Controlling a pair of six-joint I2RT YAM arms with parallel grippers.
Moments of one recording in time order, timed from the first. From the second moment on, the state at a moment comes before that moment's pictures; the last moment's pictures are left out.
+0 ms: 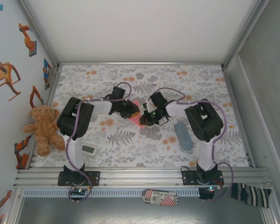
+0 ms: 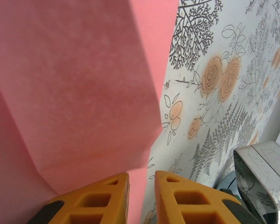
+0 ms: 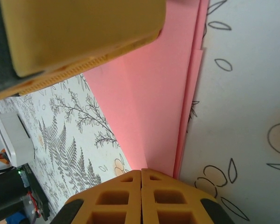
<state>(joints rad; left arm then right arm) -0.54 2.03 1.15 -0.12 0.56 -0.92 0.57 1.99 1.12 -0.28 -0.71 0.50</state>
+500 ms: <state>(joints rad) -0.54 2.04 1.18 -0.16 0.55 -0.92 0.57 1.97 1.11 -0.32 -0.68 0.44</state>
